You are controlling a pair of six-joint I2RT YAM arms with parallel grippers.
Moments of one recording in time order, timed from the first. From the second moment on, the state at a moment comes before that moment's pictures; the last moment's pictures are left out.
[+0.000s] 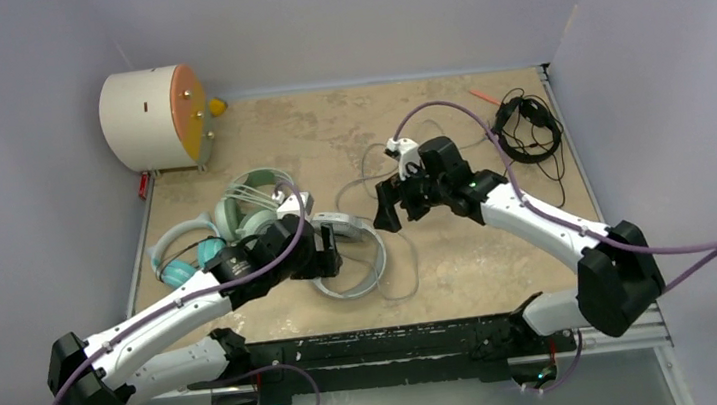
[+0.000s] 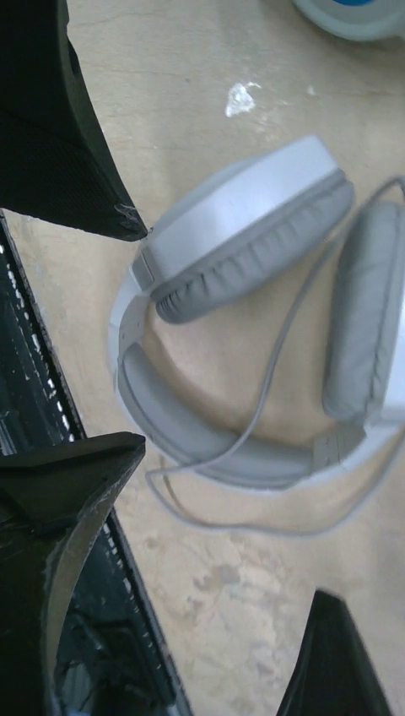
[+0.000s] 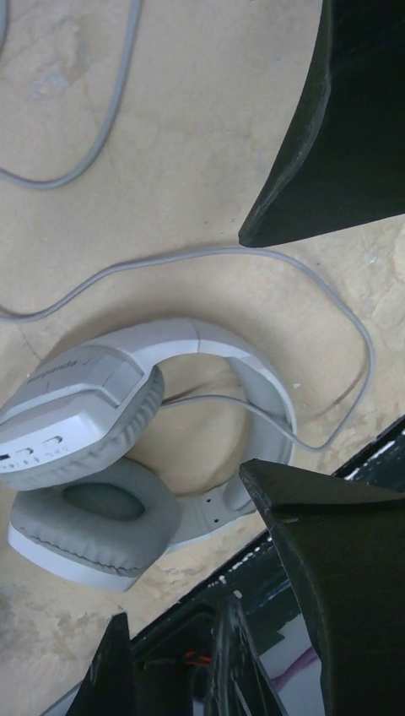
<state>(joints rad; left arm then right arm) -0.91 0.99 0.81 -0.62 -0.22 -0.72 0.54 1.35 0.93 -0.33 -0.40 0.19</state>
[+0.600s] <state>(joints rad) -0.83 1.09 0.70 -0.35 -0.30 -0.85 0.69 1.60 0.97 -0.20 -0.30 0.23</state>
